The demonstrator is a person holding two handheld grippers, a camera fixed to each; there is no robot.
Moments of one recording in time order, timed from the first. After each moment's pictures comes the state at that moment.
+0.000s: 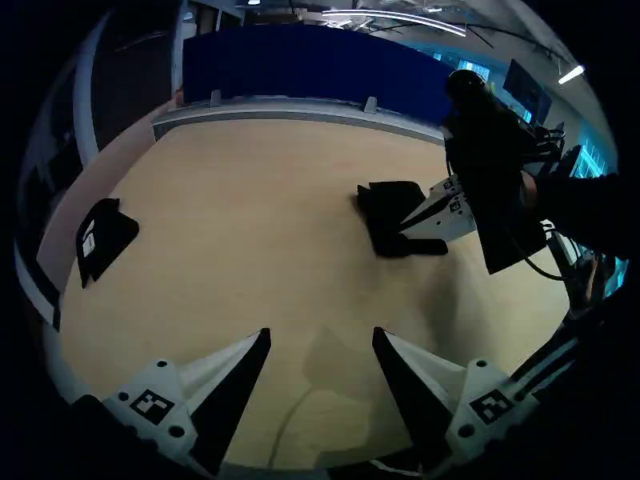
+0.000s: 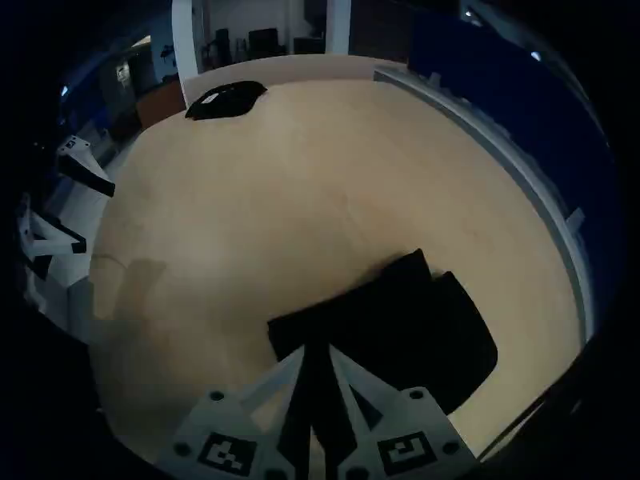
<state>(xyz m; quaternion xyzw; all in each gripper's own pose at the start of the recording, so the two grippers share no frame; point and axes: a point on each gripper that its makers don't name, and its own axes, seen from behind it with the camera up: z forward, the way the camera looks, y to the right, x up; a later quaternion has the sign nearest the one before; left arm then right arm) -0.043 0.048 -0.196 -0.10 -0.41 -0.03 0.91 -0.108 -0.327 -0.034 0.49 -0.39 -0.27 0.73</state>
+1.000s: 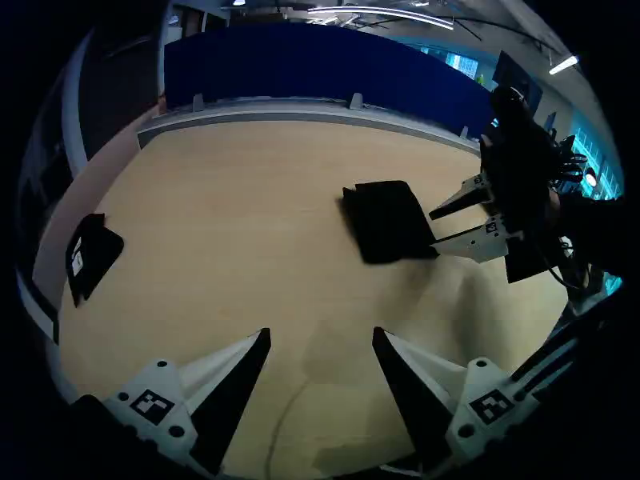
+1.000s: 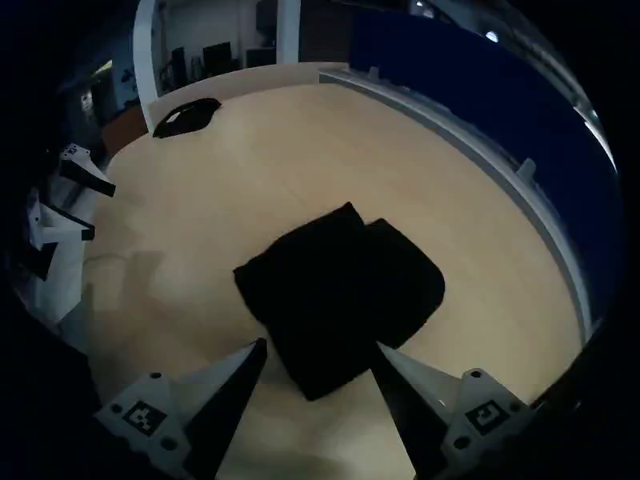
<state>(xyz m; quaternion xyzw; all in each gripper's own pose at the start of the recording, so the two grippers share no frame) -0.042 0.067 -0.178 -0.13 -0.41 -0.02 0.90 -0.093 -0.245 -0.040 0.41 -0.40 -0.23 0.79</state>
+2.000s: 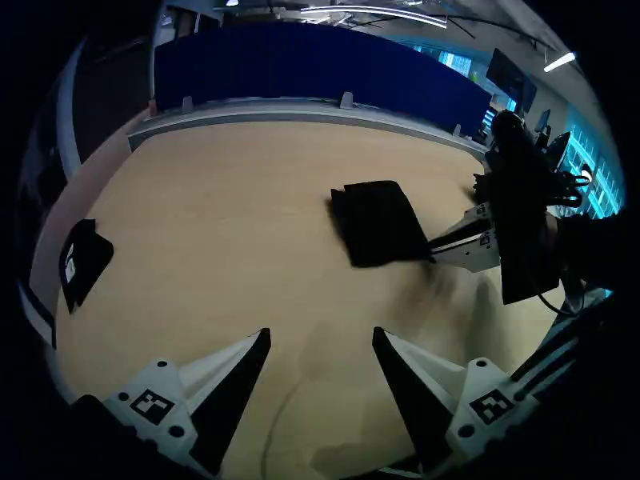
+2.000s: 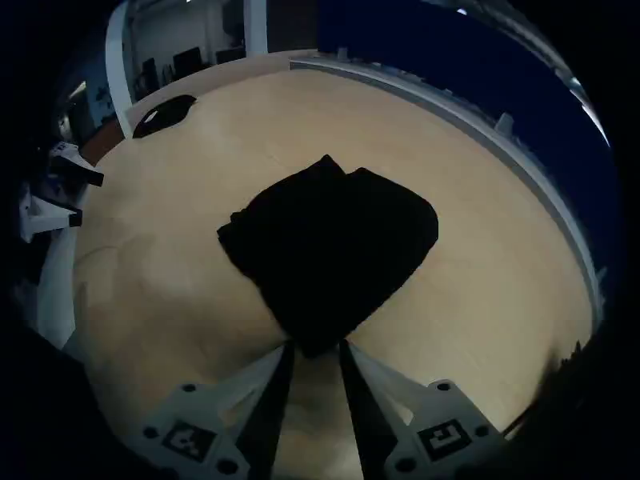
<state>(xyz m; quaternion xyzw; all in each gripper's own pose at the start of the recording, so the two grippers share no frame) -0.043 0.080 -0.174 -0.14 -0.41 -0.02 0.90 -0.126 -0.219 -0.063 0.37 -0.43 -0.21 0.80</state>
